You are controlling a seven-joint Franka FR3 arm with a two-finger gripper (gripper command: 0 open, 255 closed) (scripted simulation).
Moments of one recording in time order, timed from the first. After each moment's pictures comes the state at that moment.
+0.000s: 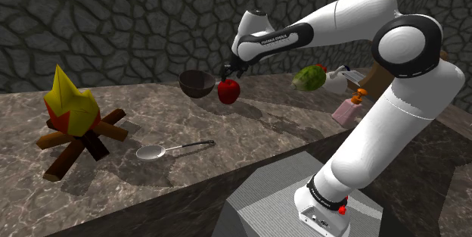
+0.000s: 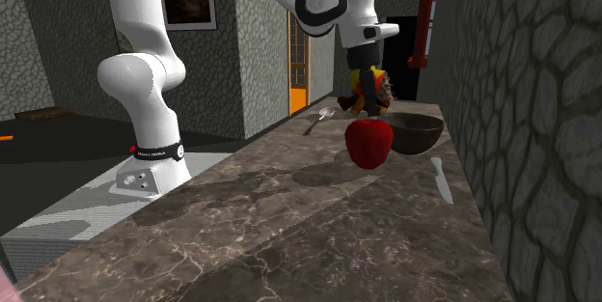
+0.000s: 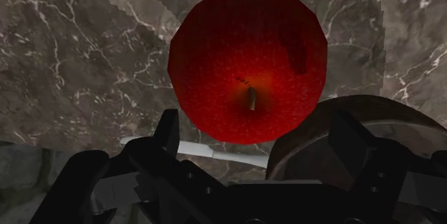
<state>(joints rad) -0.11 0.03 0.02 -2.17 -0.12 2.41 0.15</state>
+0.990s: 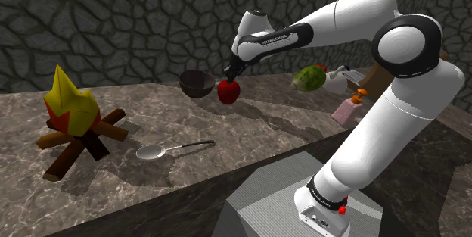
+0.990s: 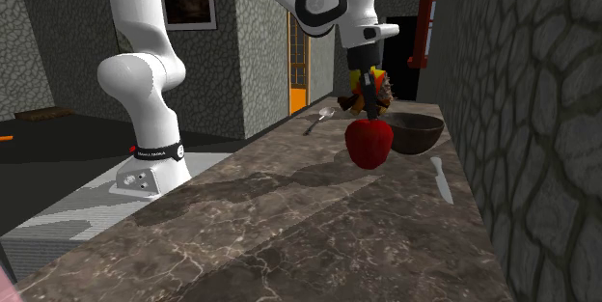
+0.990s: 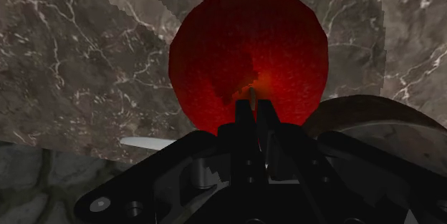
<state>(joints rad) -0.11 0.03 0.02 -2.17 -0.12 2.41 0.15</state>
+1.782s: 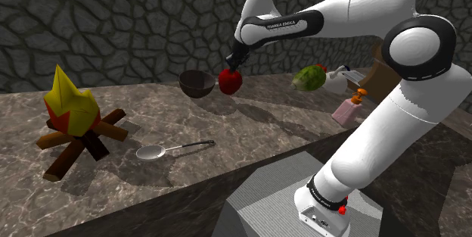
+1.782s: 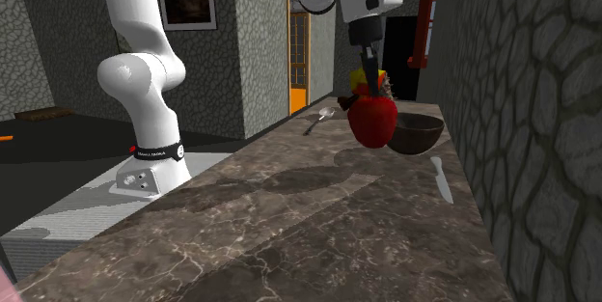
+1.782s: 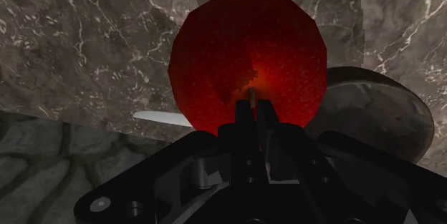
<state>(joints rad) -0.10 -0.03 0.03 -2.08 -0.10 2.27 0.13</state>
